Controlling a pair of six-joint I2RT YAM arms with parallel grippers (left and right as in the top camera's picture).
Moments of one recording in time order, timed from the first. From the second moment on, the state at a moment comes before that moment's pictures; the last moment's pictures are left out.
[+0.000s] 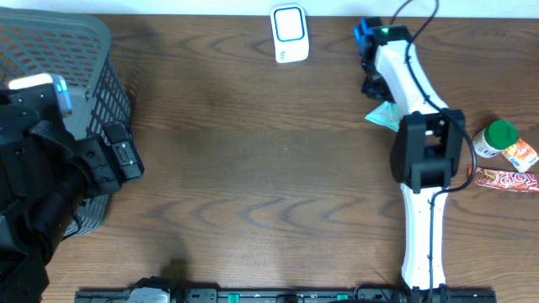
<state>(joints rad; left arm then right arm) -0.13 1.25 2.23 -1.70 -0.19 -0.28 0.13 2.51 2.22 -1.31 0.50 0.61</state>
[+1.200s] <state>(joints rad) -0.13 1.25 2.23 -1.70 -0.19 -0.28 -0.19 2.48 2.11 -1.25 0.54 0.62</state>
